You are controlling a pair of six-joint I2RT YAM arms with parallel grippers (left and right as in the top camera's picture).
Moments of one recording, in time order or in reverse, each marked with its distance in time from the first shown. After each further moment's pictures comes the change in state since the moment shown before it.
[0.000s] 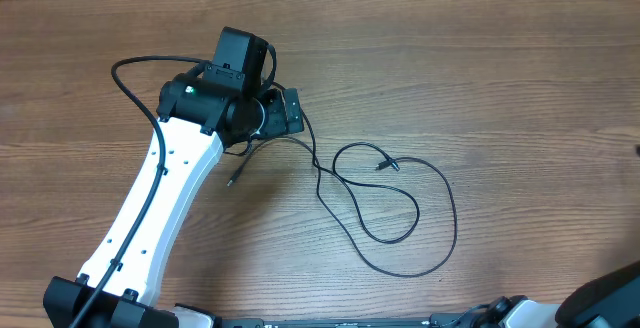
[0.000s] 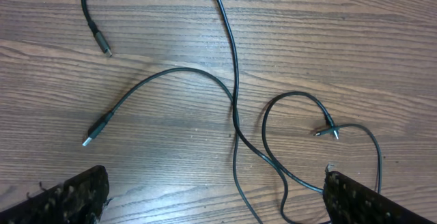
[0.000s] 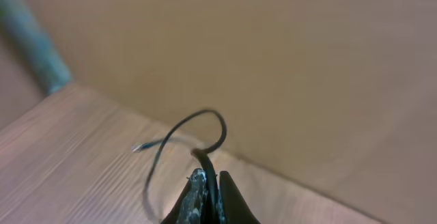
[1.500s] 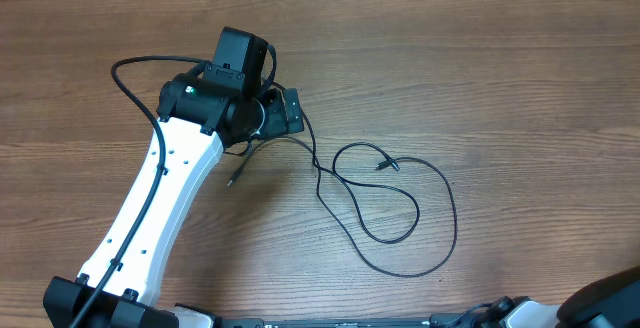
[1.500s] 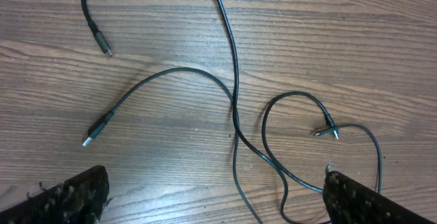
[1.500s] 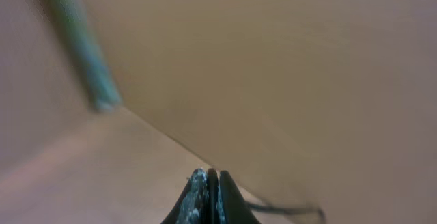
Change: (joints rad) left arm 0.000 0.000 0.000 0.000 0.000 0.000; right arm -0.056 0.001 0.026 0.117 -0.270 -0.100
